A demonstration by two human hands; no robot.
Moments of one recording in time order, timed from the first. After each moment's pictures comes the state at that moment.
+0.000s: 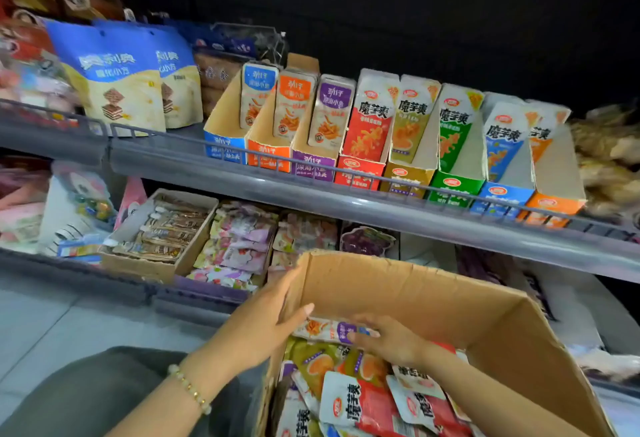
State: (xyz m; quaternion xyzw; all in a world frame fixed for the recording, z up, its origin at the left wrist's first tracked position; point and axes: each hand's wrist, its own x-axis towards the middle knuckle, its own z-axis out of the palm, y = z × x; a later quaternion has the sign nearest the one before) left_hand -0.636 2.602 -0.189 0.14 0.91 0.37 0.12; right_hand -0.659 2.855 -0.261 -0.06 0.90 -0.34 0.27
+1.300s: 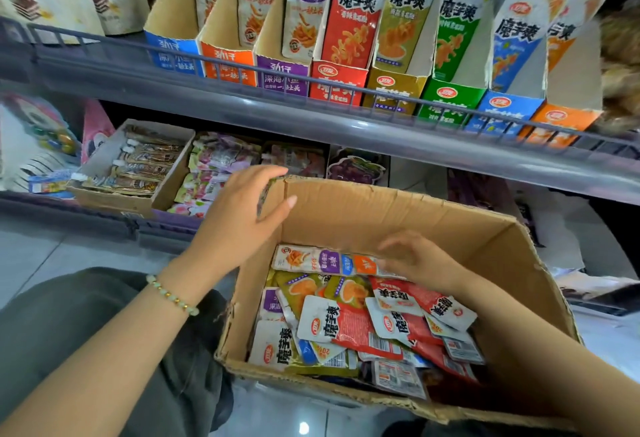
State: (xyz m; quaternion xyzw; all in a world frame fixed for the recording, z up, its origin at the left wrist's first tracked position) left_hand -0.656 2.624 -0.182 0.15 0.93 0.34 -0.09; right_hand -0.641 2.928 -0.235 -0.05 0.94 -0.28 0.17
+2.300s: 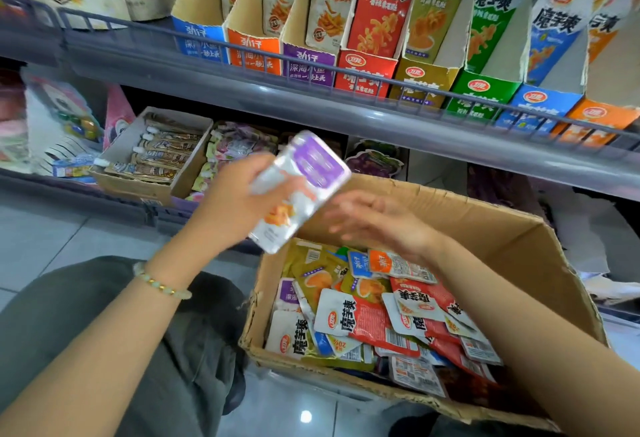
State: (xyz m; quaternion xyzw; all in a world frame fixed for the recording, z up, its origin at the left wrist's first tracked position) left_hand -0.654 2.601 -0.163 0.08 0.83 0.55 -0.01; right_hand -0.665 2.833 -0.192 -0.08 0.72 -0.63 0.29
